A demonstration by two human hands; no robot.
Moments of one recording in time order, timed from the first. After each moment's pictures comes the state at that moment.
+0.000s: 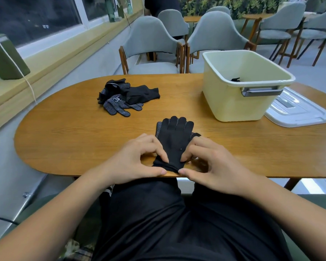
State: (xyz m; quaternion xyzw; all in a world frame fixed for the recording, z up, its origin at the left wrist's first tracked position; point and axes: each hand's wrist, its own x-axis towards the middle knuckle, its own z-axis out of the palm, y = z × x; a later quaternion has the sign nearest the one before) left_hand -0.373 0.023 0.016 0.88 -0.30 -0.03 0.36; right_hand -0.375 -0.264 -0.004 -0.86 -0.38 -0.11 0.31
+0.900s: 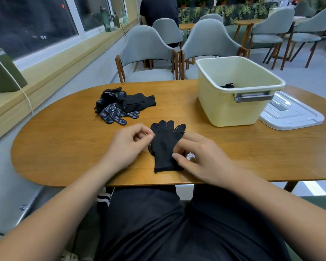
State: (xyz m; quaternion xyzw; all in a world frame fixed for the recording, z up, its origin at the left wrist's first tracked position) left_hand -0.324 0.020 0.012 0.88 -0.12 0.11 0.44; right_hand -0.352 -0.247 0.006 -0.87 -0.36 -0.15 0.29
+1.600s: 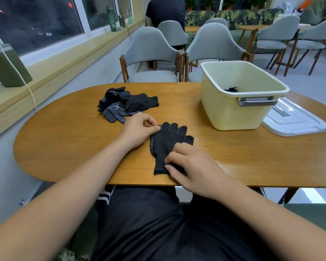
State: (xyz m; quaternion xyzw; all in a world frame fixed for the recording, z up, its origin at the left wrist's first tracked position) left_hand -0.247 0.012 0.000 0.91 -0.07 0.10 0.39; right_hand -0.363 -0.227 -0.010 -0.88 -0.39 -0.17 0.22
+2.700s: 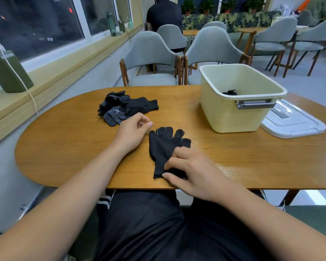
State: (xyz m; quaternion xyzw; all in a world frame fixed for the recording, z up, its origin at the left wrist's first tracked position) left_hand -0.254 0.023 0.004 0.91 -0.05 0.15 0.39; right_hand -0.362 -0.229 -0.009 -0.87 -0.39 -0.16 0.24
